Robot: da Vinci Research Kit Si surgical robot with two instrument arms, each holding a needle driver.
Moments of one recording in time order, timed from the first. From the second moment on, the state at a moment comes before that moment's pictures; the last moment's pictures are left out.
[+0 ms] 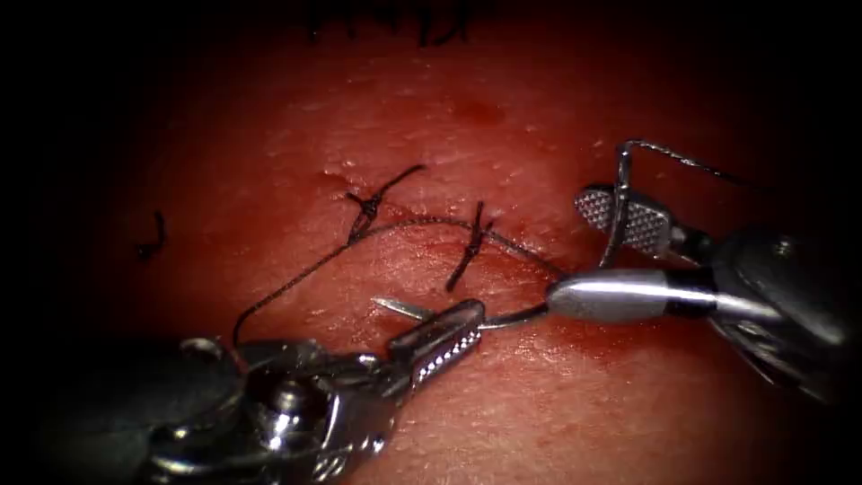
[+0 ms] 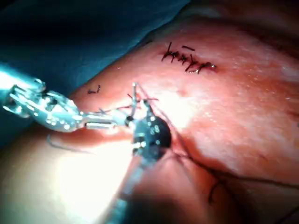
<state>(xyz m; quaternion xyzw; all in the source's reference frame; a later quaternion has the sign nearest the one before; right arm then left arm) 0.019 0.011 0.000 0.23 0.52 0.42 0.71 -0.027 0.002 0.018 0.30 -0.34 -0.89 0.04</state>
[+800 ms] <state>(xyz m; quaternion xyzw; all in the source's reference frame) 0.016 0.012 -0.002 0.09 0.56 0.28 0.78 -0.028 0.006 0.014 0.40 0.07 -0.88 -0.26</state>
